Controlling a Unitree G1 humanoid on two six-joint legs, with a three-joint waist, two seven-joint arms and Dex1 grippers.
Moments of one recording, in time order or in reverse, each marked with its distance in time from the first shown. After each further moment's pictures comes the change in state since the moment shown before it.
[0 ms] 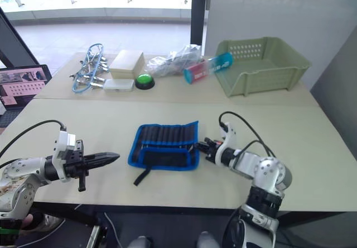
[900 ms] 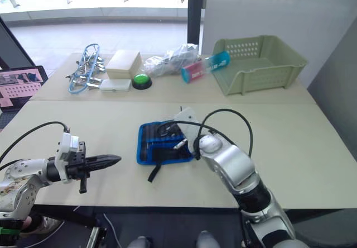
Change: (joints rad) left arm 0.000 0.000 -0.021 0.003 0.014 0.000 -0.013; right arm -0.094 -0.254 0.950 -0.250 -0.458 -0.217 -0.097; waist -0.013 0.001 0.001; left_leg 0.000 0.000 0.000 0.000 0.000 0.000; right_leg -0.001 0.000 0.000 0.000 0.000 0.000
